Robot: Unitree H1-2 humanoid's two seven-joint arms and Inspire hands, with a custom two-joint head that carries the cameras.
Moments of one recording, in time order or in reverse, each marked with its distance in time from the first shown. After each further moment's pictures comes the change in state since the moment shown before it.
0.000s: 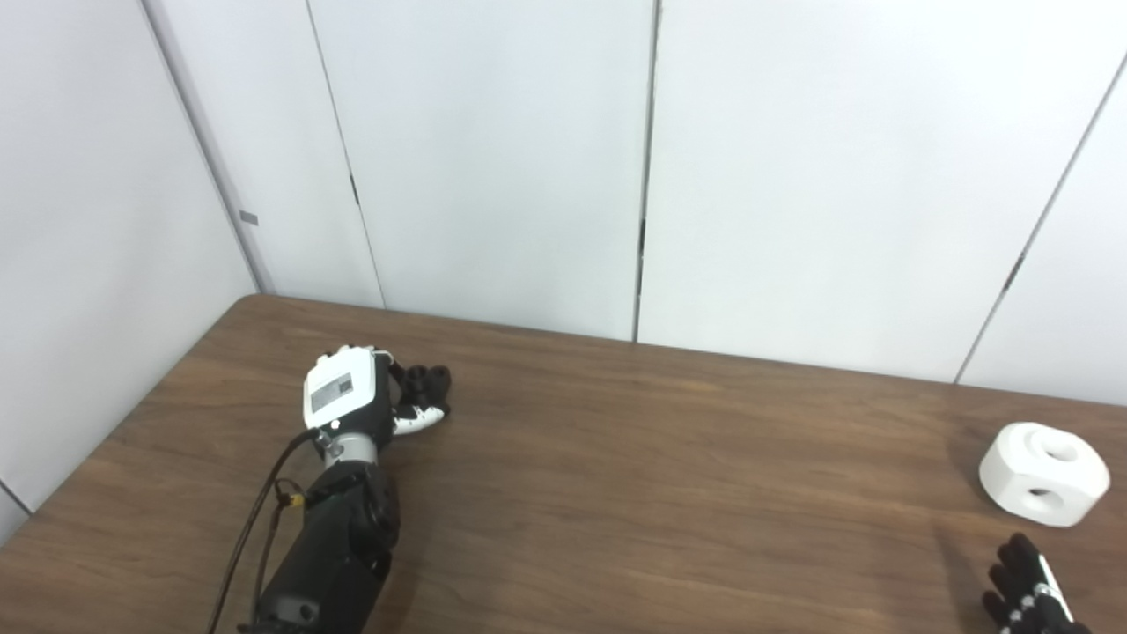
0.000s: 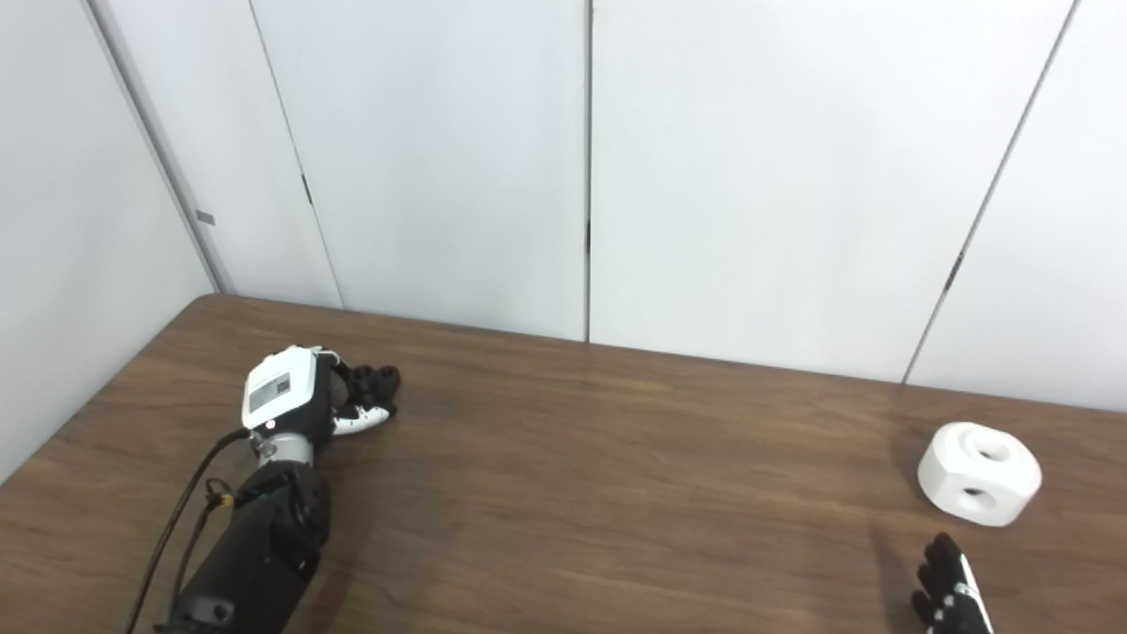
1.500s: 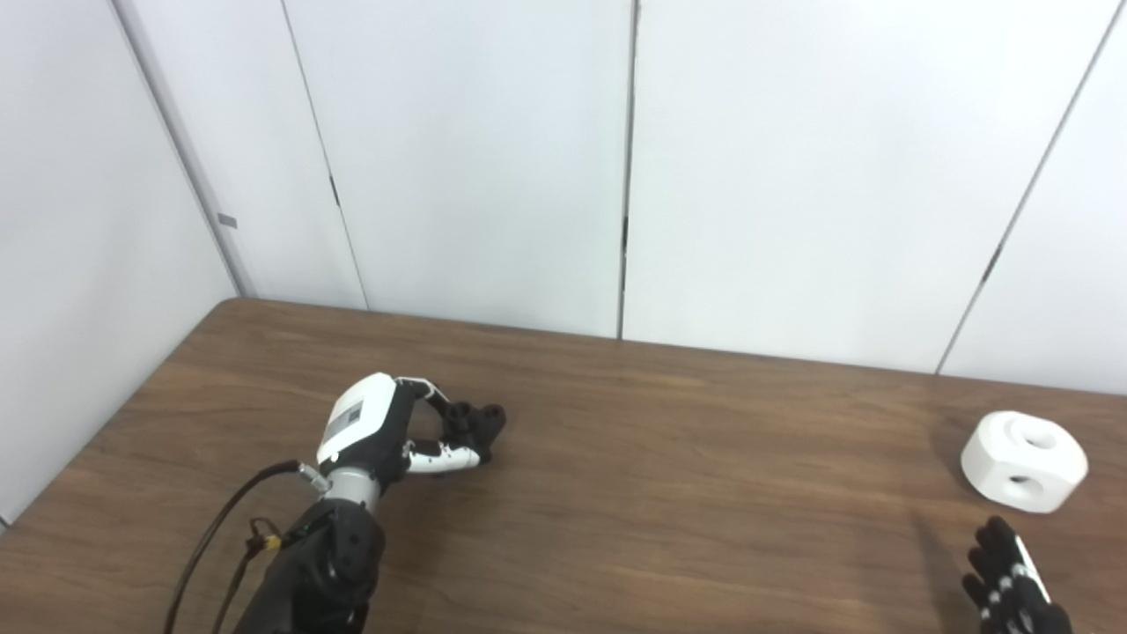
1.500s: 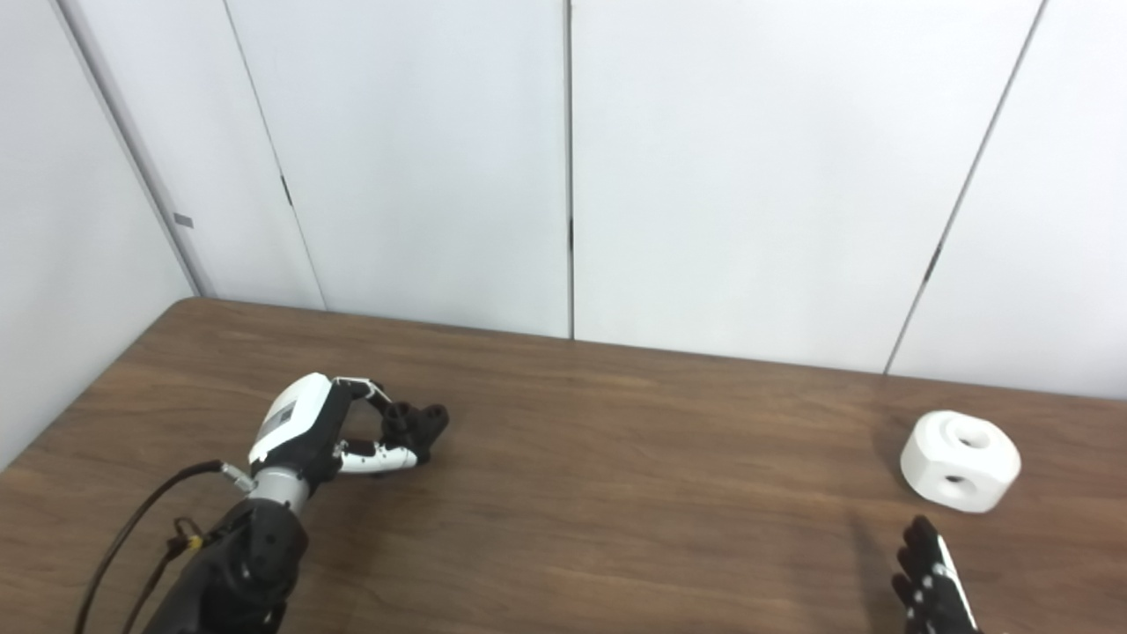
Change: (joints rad) left arm 0.215 0.008 -0.039 -0.527 -0.186 0.014 -0.348; right arm 0.001 0.001 0.012 -0.040 -0.025 0.026 -0.001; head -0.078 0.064
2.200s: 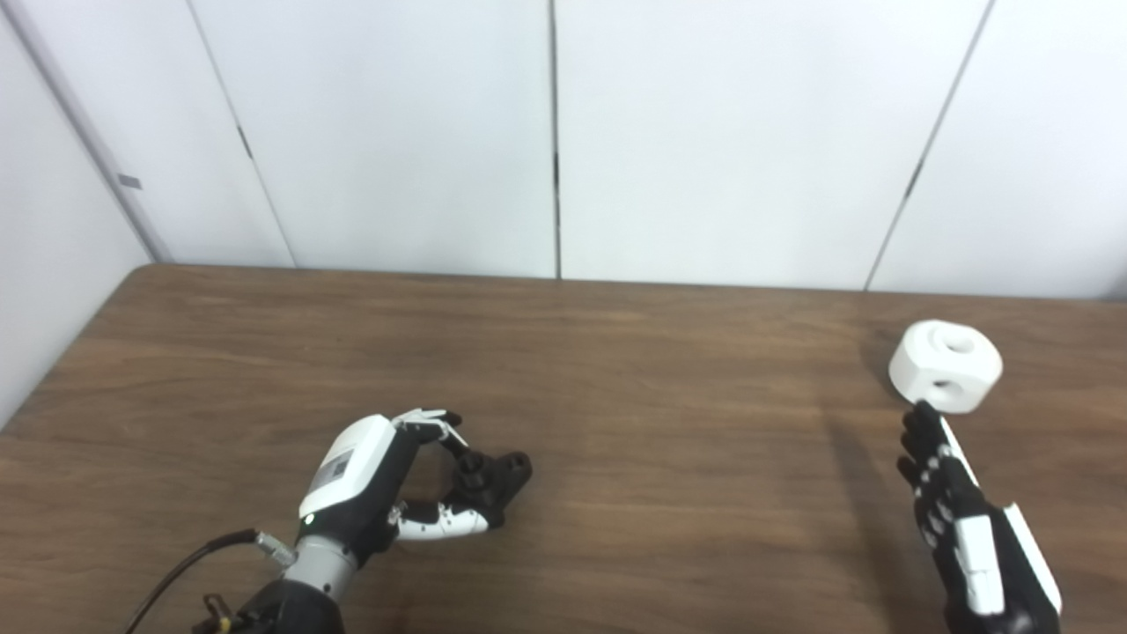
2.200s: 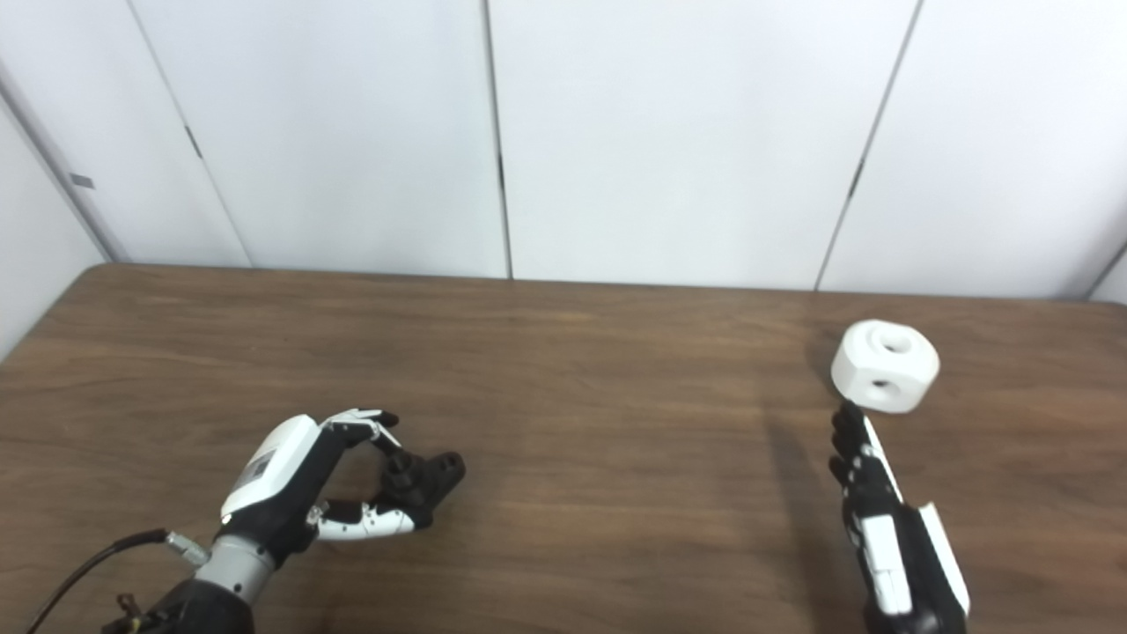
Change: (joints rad) left arm 0.242 -0.001 -0.144 -0.289 0.039 -0.130 -0.062; right arm 0.000 0.001 0.010 -0.069 -0.054 0.017 -0.002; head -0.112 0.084
